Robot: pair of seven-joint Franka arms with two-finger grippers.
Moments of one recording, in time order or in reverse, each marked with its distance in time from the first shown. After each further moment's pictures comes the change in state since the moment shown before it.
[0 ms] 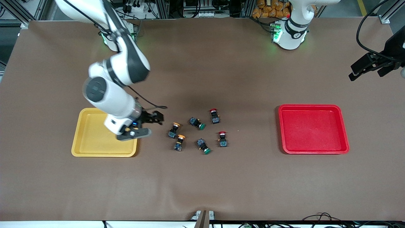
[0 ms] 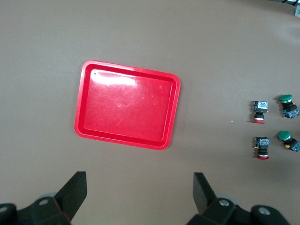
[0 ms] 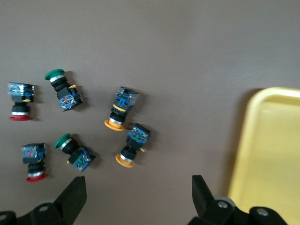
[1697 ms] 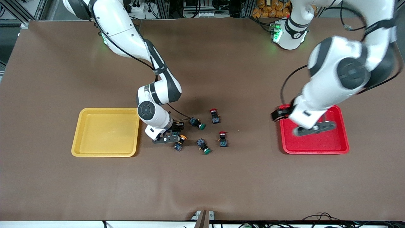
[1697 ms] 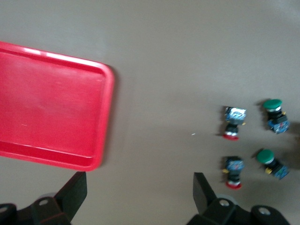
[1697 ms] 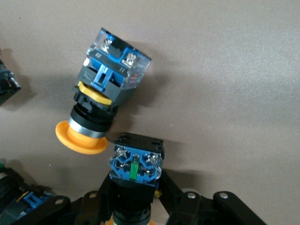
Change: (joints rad) left arm -0.172 0.396 -0.134 -0.015 -0.003 0.318 -0.362; right arm 0.111 0.287 -0.015 -0.011 0.153 0.244 0.014
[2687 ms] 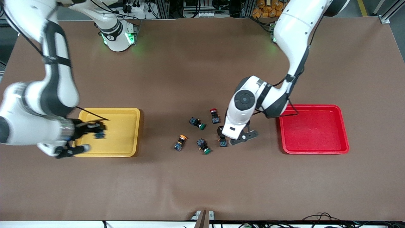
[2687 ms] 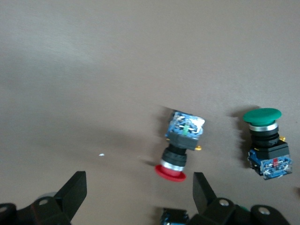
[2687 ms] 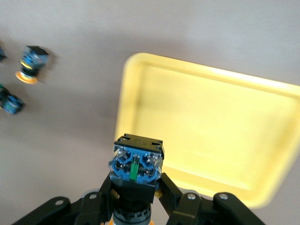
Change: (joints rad) left arm -0.245 0.365 0.003 0.004 0.120 0.432 -0.417; right arm -0.486 -0.259 -0.057 0.290 -0.170 -0.798 -0.461
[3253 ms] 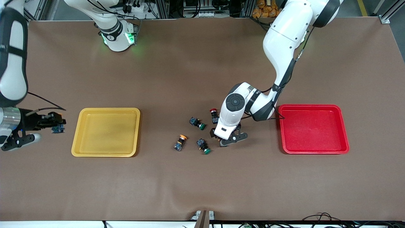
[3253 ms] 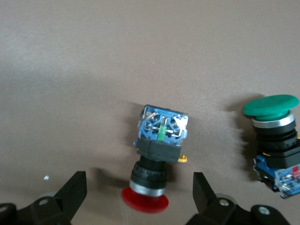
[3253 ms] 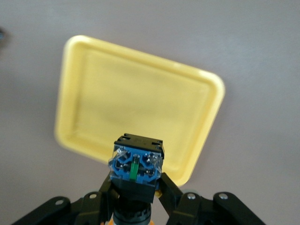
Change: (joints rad) left arm -0.030 0.114 0.005 0.004 0.053 0.177 0.000; right arm -0.178 -0.060 -0.004 -0.171 -0.051 0.166 -0.260
